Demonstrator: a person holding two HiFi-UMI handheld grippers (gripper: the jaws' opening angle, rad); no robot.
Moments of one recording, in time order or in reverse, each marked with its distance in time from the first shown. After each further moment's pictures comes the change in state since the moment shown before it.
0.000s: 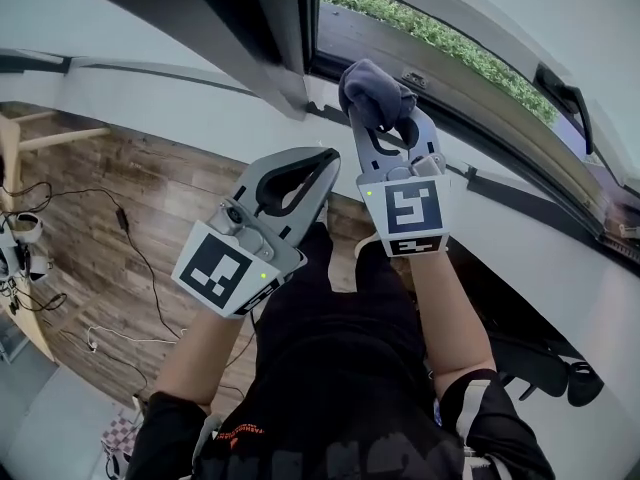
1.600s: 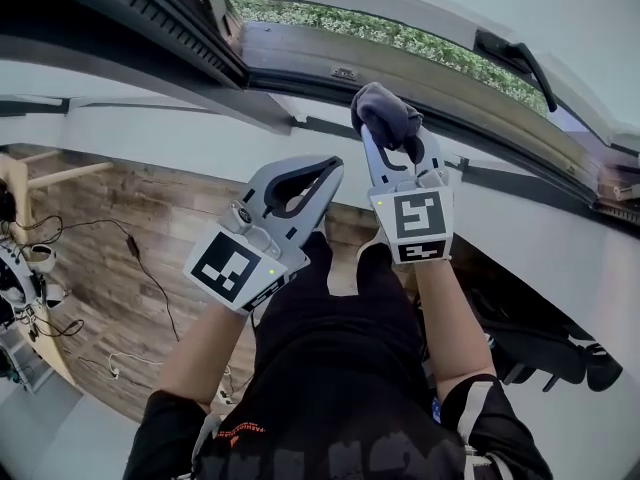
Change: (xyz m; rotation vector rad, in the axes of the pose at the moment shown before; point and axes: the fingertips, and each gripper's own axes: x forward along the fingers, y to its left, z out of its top) left arm 0.062 -0.075 -0.008 0.061 0.072 -0.117; right arm -0.079 -0.076 -0.048 0.083 0.035 -0.104
